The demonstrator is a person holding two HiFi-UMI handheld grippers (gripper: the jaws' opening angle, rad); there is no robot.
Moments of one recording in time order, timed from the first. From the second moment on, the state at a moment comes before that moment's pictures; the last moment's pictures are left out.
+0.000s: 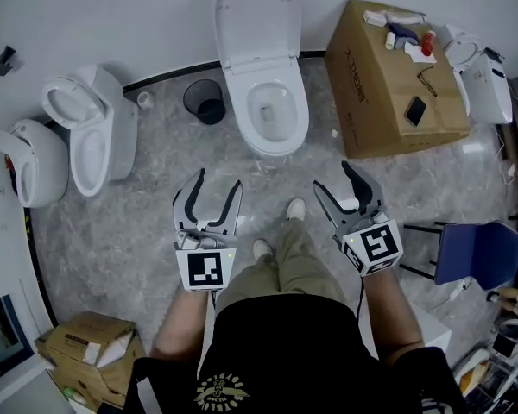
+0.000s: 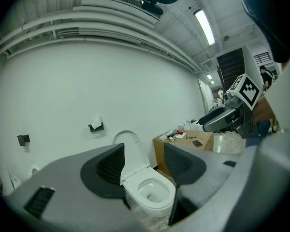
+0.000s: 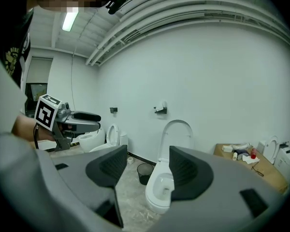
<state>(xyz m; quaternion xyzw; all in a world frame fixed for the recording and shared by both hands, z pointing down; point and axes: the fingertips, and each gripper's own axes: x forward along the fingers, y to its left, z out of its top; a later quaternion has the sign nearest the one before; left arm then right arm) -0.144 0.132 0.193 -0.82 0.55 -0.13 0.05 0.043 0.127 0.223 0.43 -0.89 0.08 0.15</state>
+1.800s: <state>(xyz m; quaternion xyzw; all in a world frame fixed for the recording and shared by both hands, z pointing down) -0.083 -0.068 0.269 -0.78 0.61 -0.14 0.00 0.102 -0.088 0.291 0.35 -0.92 0.11 0.16</state>
